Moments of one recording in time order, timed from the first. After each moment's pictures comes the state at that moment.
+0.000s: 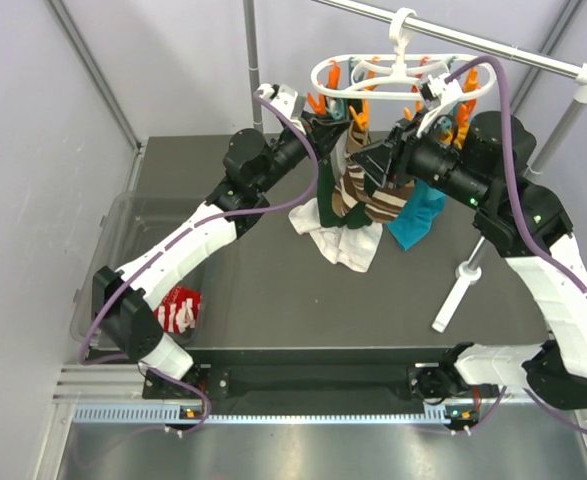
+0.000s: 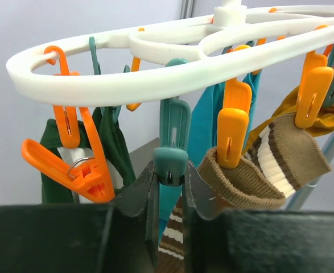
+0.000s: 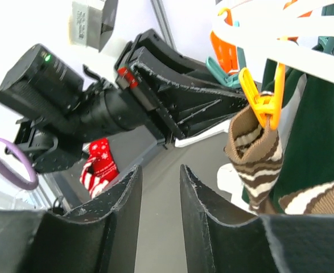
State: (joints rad) left arm -0.68 1.56 1.47 0.40 0.18 -0.21; right arm 0.66 1.20 1.78 -0.64 -0.17 0.25
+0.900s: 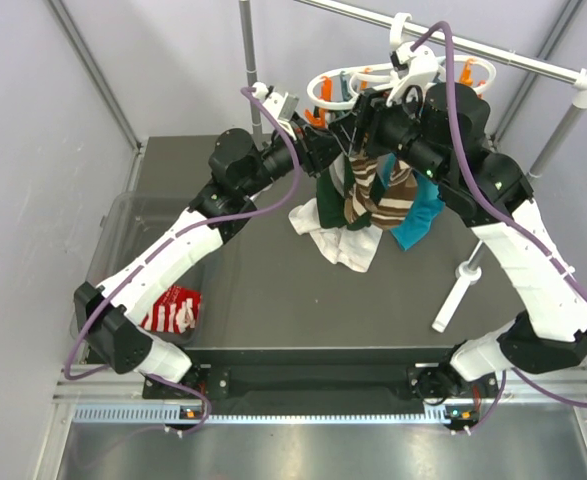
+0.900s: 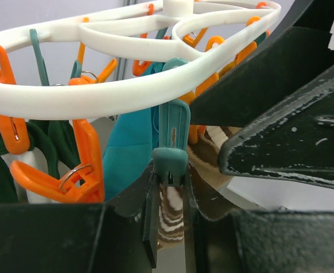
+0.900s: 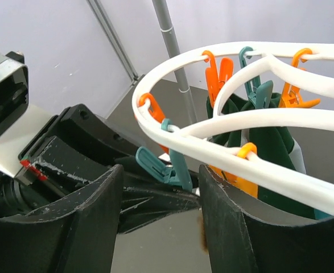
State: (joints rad) left arm -0.68 1.47 1.47 0.26 0.34 -0.36; right arm 0.74 1.43 2.03 -0.68 0.12 0.26
